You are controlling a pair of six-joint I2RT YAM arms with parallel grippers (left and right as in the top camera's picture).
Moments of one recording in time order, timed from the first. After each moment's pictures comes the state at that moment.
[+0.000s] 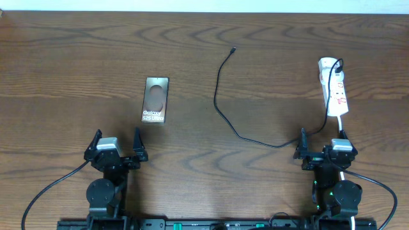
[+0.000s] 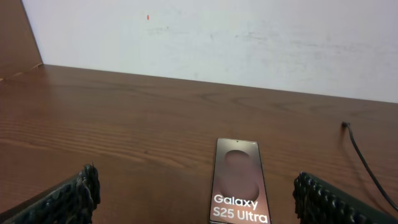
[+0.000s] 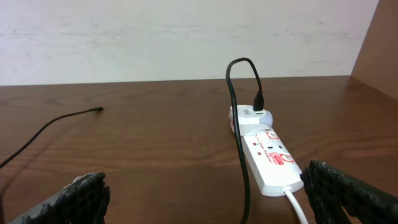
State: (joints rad) left arm -0.02 0.01 0.02 -0.11 -0.06 -0.10; right arm -0.05 0.01 0.01 -0.07 0.00 -0.02
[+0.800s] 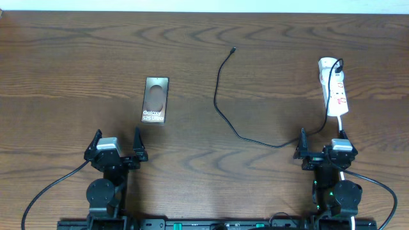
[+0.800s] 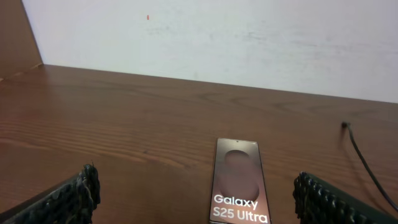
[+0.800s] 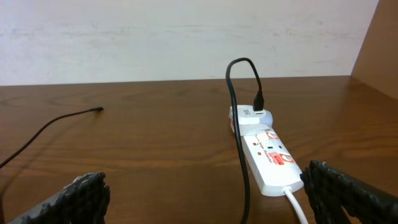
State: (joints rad) left arm -0.02 0.01 0.02 -0.10 -0.06 -0.10; right arm -0.05 0.01 0.01 -0.07 0.00 -0.02
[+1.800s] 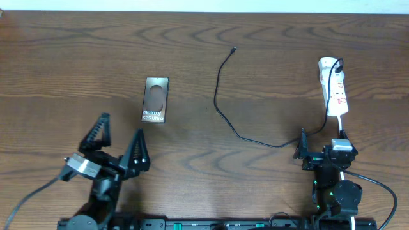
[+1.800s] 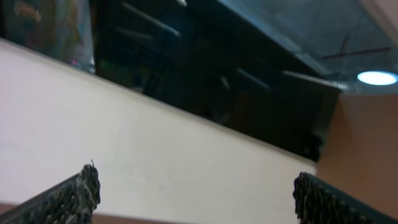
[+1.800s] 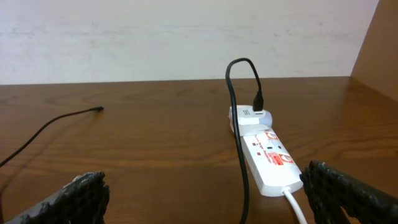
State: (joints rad) left arm -0.02 0.07 0.18 0.38 0.25 -0.54; right arm -0.05 0.01 0.01 -0.07 0.00 -0.02
